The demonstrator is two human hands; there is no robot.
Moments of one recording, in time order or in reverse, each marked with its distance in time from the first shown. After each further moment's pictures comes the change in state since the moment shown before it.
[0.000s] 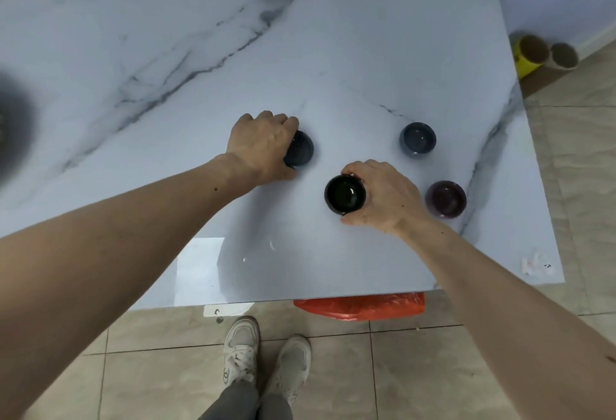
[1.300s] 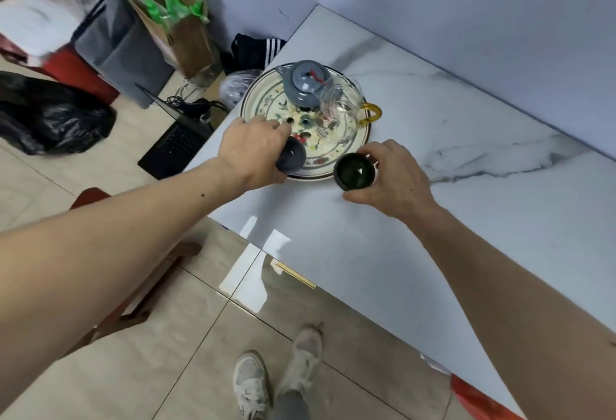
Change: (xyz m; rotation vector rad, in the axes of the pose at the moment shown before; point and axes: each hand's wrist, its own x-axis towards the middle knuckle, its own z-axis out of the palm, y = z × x) left_hand -0.319 -0.399 -0.039 -0.072 0.057 -0.545; right_hand 0.074 -0.481 0.079 -0.102 -0.010 -0.478
